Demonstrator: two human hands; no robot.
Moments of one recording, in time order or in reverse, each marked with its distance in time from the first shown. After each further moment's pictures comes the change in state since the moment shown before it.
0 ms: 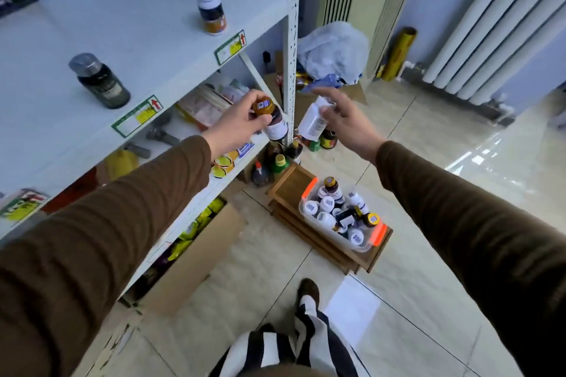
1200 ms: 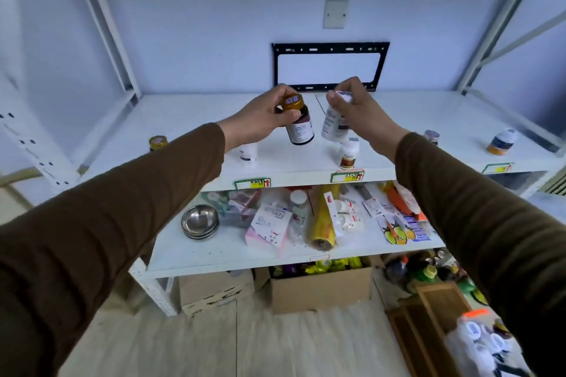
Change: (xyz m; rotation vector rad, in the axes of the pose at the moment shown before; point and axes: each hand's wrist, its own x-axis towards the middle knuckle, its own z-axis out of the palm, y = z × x) left_hand -0.528 0.014 -0.321 -0.010 0.666 -0.072; right_hand -0.127 -0.460 0.350 0.066 -0.463 -0.472
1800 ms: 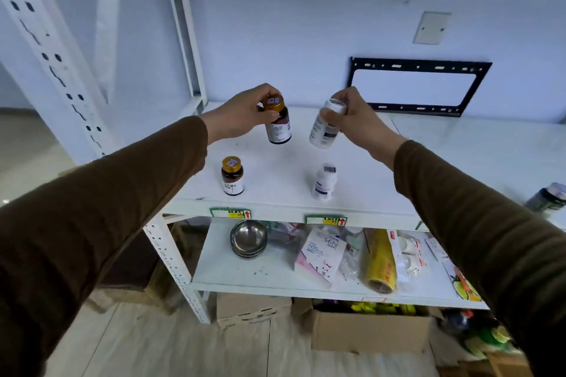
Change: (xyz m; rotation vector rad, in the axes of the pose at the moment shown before) left_hand 0.000 -0.106 -0.193 0.270 0.147 -0.107; right_hand 0.130 -0.040 0.165 0.055 -0.156 -0.037
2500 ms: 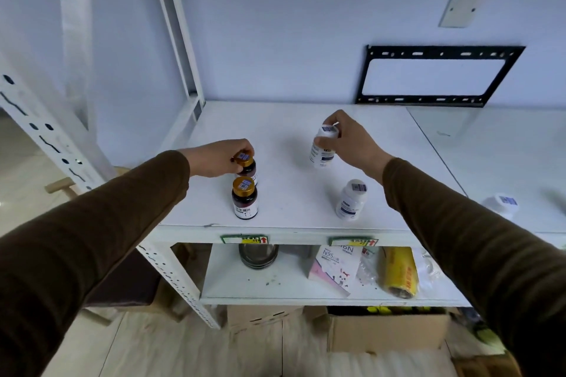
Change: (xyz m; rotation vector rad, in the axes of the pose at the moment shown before) left_hand 0.020 -0.152 -0.020 0.354 -0.372 -0.187; right_hand 0.063 0.046 0.063 -0.127 -0.010 0.134
